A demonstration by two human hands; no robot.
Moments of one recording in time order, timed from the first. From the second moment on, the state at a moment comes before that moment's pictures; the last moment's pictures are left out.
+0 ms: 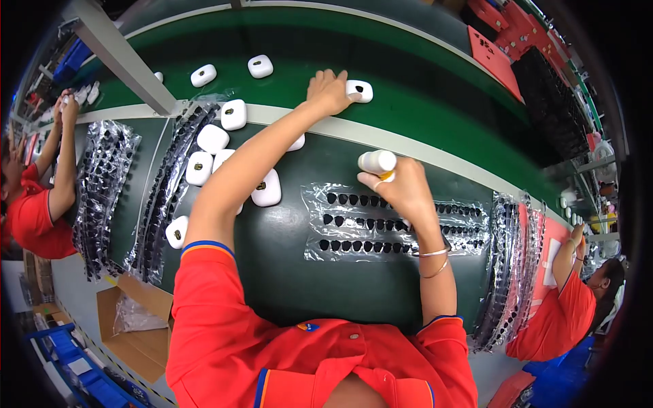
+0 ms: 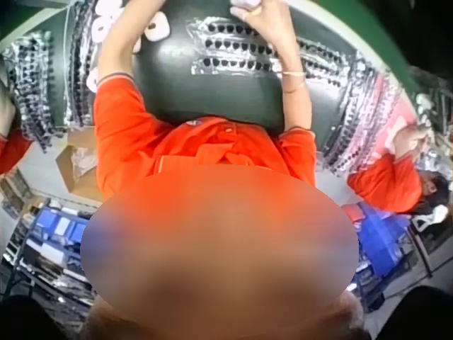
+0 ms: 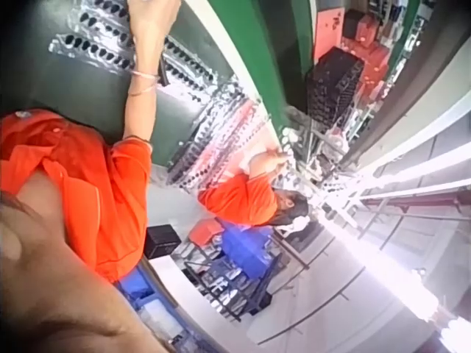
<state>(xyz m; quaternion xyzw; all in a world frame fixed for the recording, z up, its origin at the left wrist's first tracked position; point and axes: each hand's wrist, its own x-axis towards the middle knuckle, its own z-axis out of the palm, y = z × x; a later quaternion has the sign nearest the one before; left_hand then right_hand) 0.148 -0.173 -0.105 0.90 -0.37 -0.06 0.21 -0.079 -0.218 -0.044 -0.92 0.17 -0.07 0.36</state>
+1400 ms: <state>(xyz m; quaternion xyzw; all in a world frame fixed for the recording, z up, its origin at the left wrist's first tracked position) 0.016 -0.104 -0.047 0.53 -0.31 -0.46 0.64 -0.092 -0.239 -0.015 -0.83 0.14 -0.23 0.49</state>
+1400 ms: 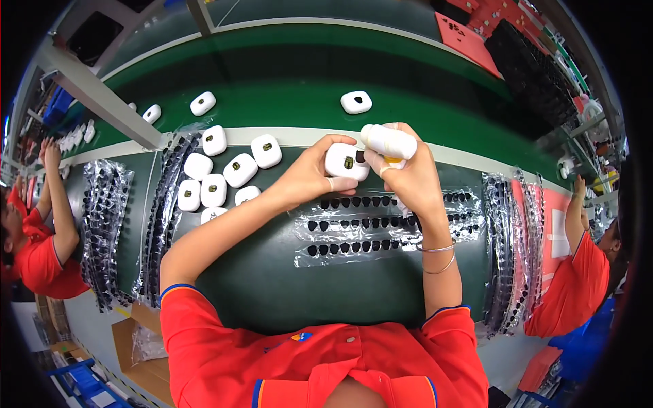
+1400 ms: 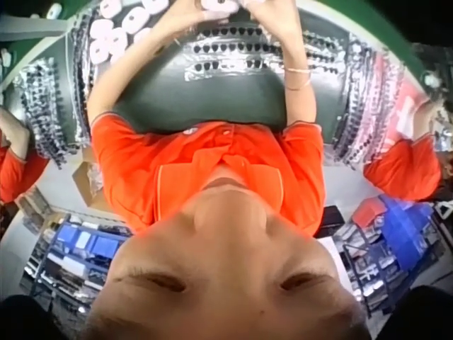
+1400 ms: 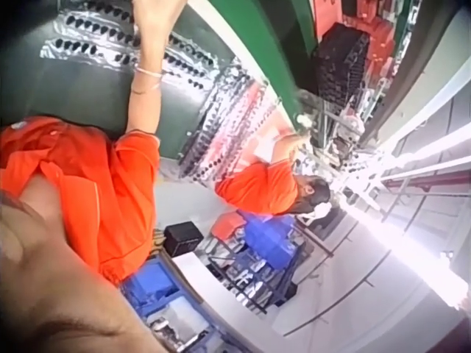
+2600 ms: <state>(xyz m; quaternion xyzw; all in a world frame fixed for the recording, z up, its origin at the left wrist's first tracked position) 0.169 -0.132 -0.106 0.91 -0.35 0.05 0.23 -0.070 -0.209 -0.073 -0.92 0.13 -0.02 0.36</state>
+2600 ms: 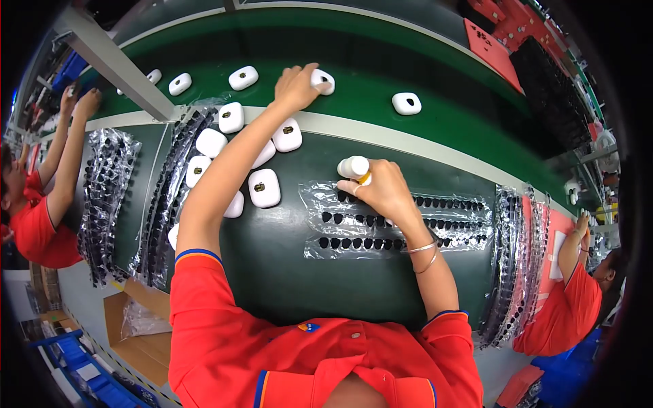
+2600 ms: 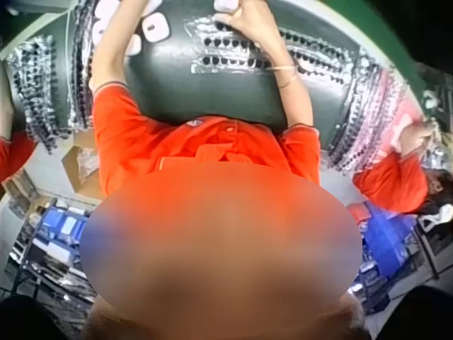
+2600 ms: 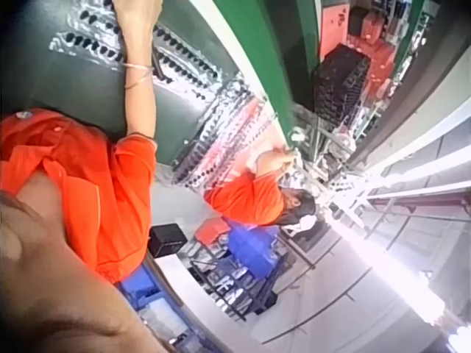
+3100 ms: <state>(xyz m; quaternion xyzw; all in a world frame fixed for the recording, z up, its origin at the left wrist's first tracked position) 0.072 -0.062 -0.075 0.81 -0.57 -0.06 0.06 -0.069 -0.212 -0.058 -0.89 0.16 0.11 0.41</state>
